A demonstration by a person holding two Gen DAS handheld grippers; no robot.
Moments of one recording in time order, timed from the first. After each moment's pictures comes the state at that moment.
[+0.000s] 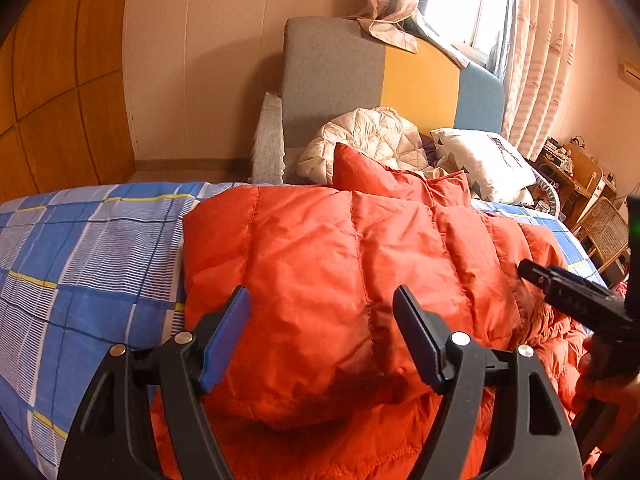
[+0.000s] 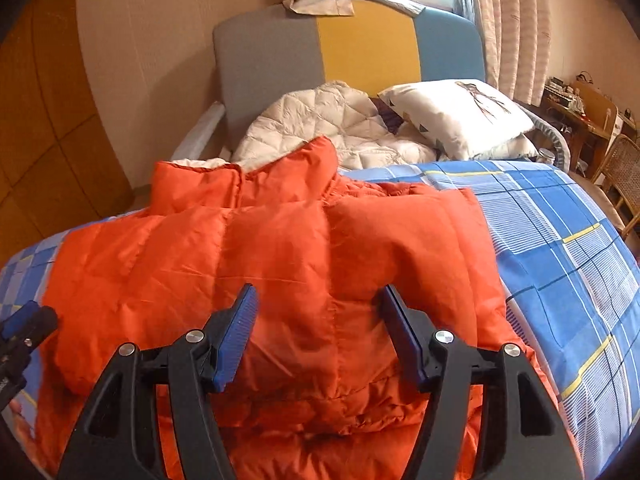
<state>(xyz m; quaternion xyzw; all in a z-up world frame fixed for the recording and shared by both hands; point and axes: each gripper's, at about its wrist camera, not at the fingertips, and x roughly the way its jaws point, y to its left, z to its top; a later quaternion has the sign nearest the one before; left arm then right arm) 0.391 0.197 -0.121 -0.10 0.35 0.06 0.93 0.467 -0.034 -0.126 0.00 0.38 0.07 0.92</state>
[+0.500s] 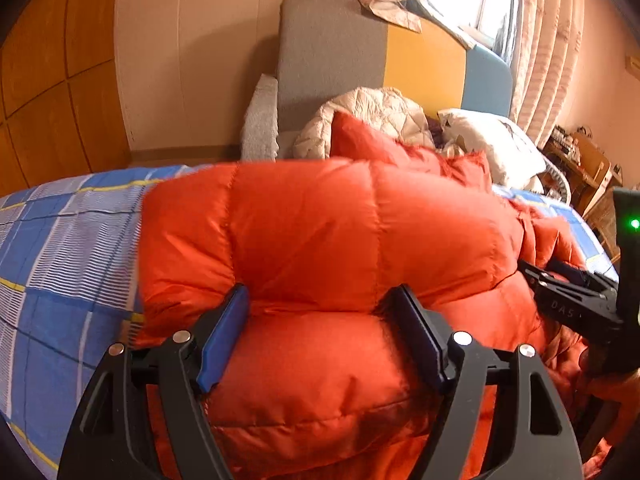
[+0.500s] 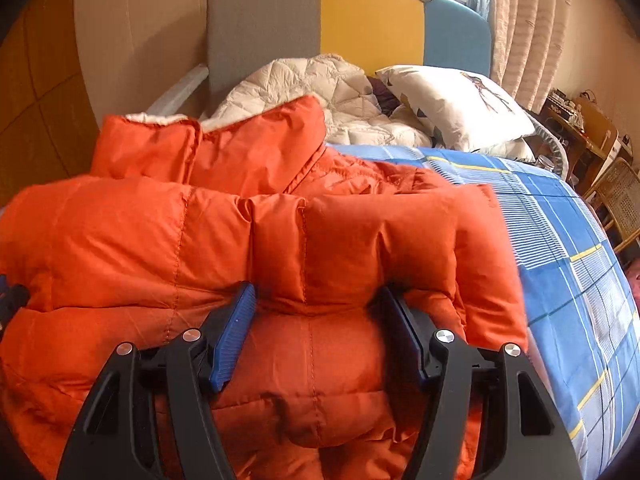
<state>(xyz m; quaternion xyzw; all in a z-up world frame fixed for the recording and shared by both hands) 0.435 0.188 -0.163 -0.09 0.38 0.06 0.92 0.518 -0.024 -0.172 -0.06 0.42 0.05 0.90</state>
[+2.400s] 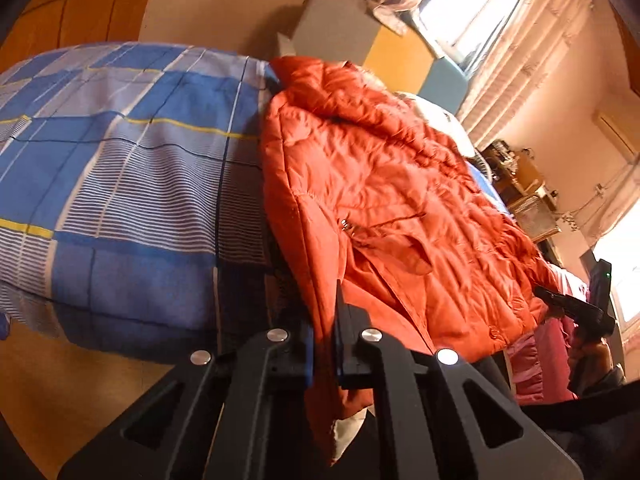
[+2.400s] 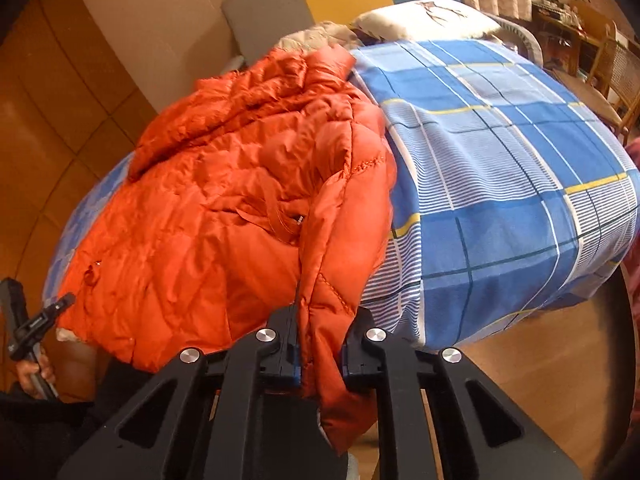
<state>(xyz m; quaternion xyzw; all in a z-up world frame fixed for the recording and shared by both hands) 0.062 0.229 -0.160 -0.23 0.39 -0.03 0.89 0.183 -0.243 -0.132 0.08 0.47 0.17 0.87</state>
